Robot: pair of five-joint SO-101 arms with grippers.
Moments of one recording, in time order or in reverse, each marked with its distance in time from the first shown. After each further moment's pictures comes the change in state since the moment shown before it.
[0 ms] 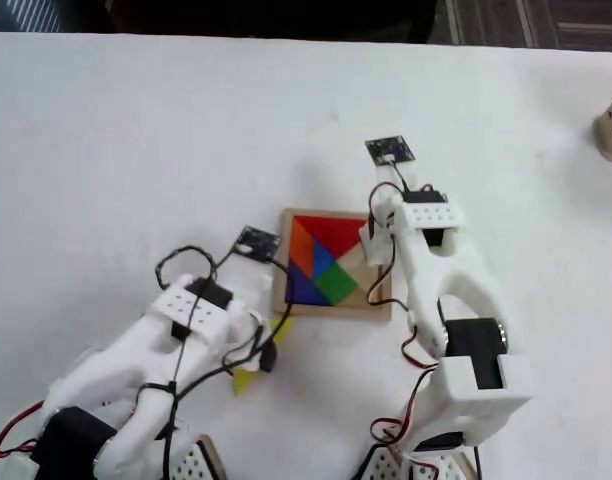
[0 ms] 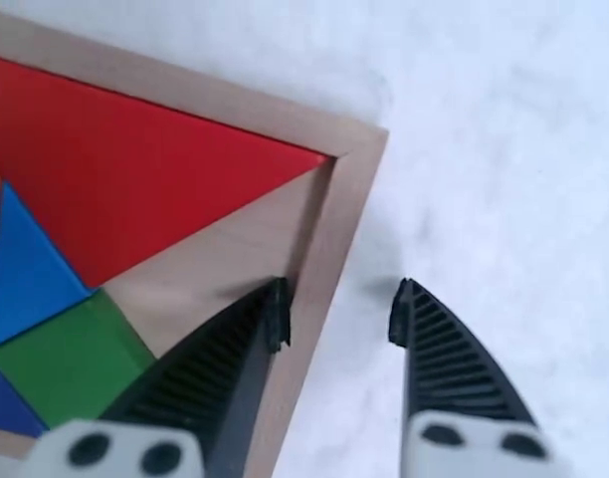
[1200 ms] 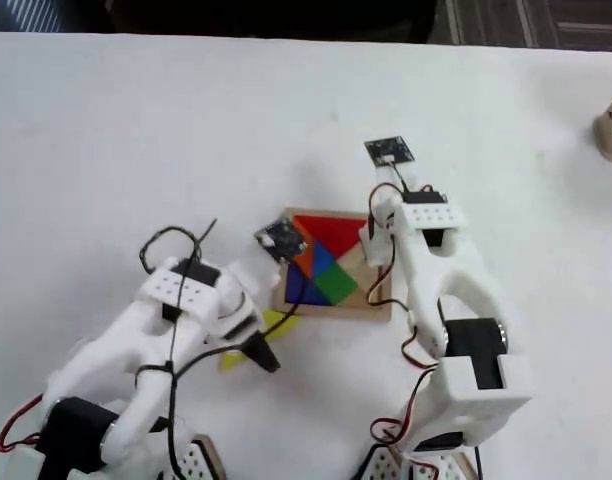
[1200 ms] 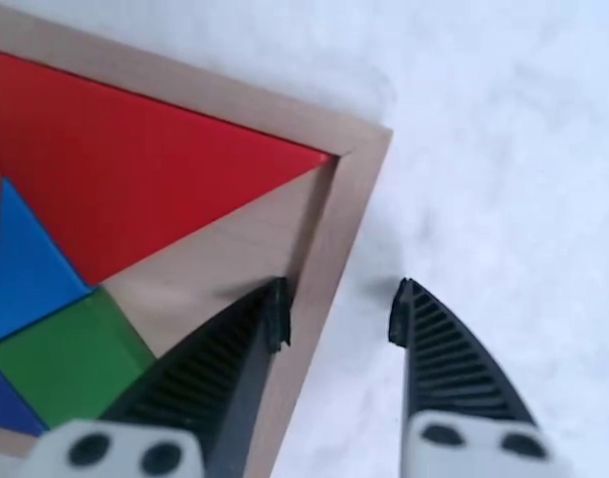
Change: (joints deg) left arm -6.7 1.8 -5.2 -7.0 -39.6; right arm 0.0 0.0 0.3 -0.2 0.4
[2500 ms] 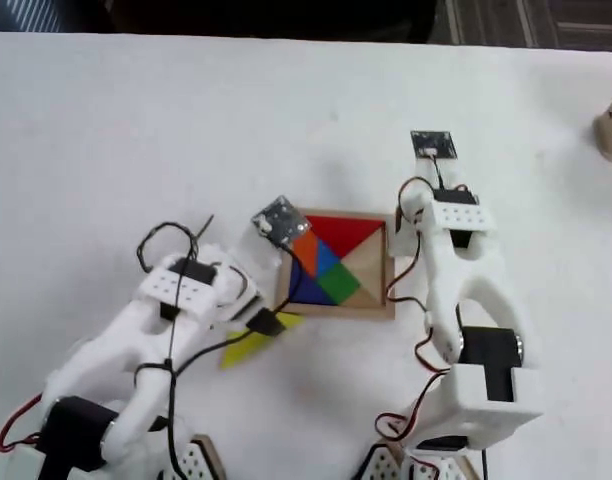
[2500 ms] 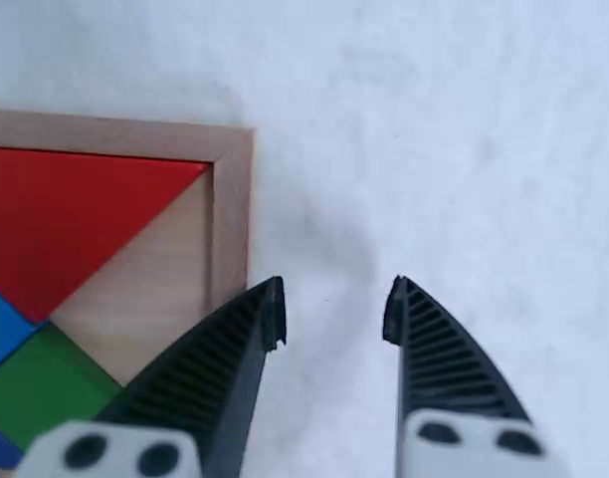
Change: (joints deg) left arm -1.0 0.2 0.0 -9.8 4.7; right arm 7.1 -2.9 0.0 0.4 -6.3
